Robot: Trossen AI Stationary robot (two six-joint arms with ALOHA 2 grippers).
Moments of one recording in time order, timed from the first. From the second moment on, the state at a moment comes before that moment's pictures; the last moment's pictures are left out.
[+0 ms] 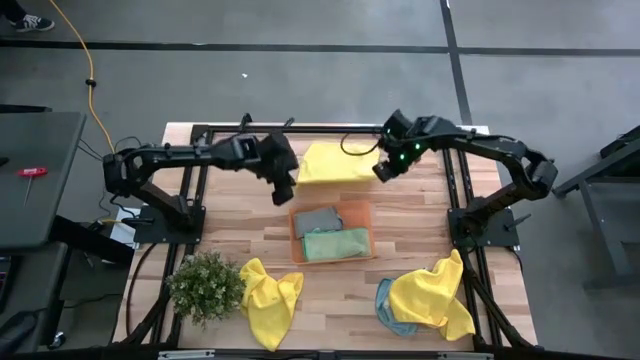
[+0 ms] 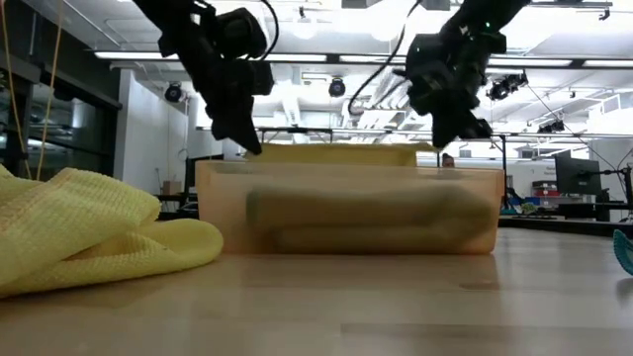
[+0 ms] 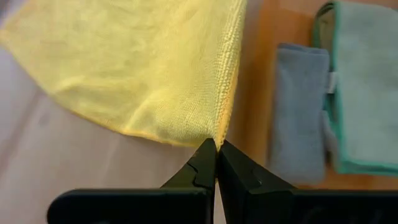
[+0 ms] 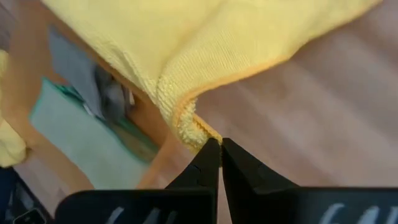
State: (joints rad) left arm 0.50 1.48 0.99 -0.52 0.18 0.01; right arm -0.60 1.46 1.11 -0.95 -0.35 0.35
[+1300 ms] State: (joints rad) left arm 0.39 1.60 0.98 -0.37 0.08 -0.09; right arm -0.56 1.40 0.93 -0.94 -0.32 0.17
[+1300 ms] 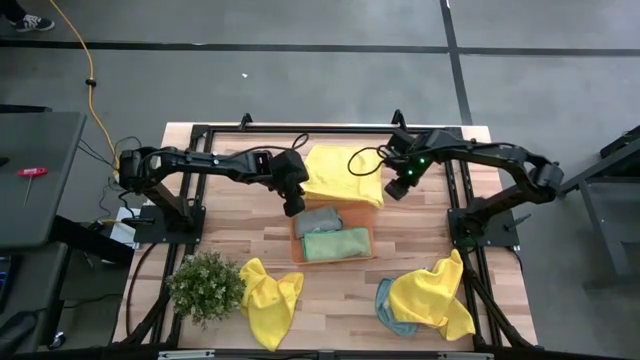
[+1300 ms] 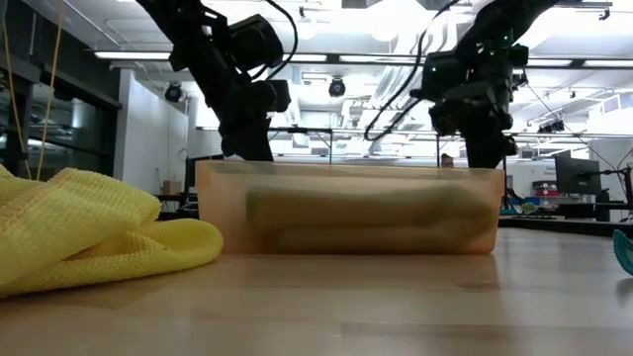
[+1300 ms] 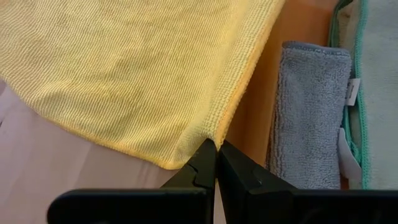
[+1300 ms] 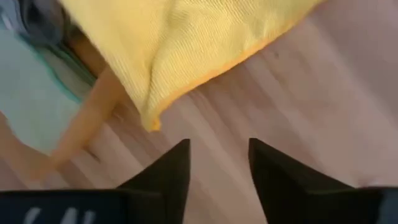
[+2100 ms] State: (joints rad) left arm 0.39 1.60 0.98 -0.37 0.09 -0.13; right arm -0.28 1.38 0.80 -0.87 -0.08 -0.33
